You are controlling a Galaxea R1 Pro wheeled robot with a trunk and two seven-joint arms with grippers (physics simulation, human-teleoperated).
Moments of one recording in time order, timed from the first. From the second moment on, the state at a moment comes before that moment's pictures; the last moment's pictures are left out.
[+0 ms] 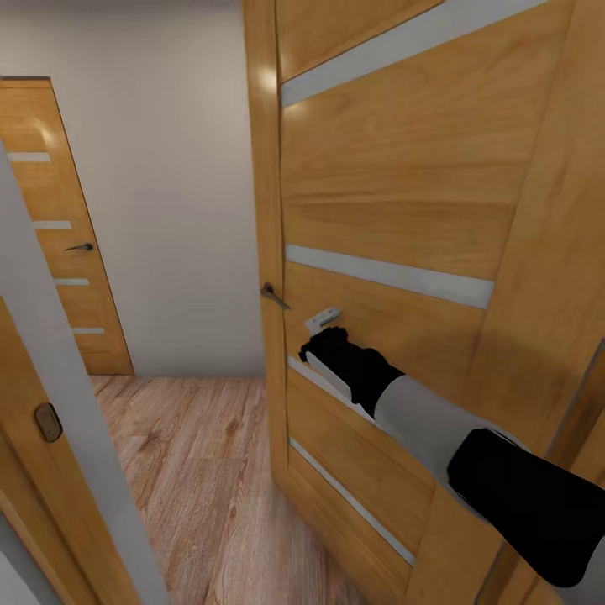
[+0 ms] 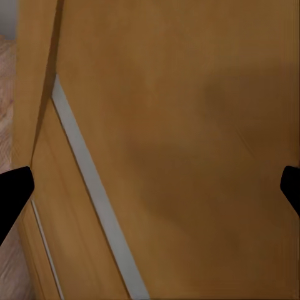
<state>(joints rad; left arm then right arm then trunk) 0.00 0.02 0.01 -0.04 0.01 -0.04 0.01 -1.23 0.17 0.89 -0.59 -0.53 0.71 -0.40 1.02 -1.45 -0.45</state>
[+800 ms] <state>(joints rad) 0.00 0.02 0.01 -0.04 0.01 -0.04 0.01 -1.28 0.17 0.88 -0.54 -0.53 0.69 -0.39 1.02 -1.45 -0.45</state>
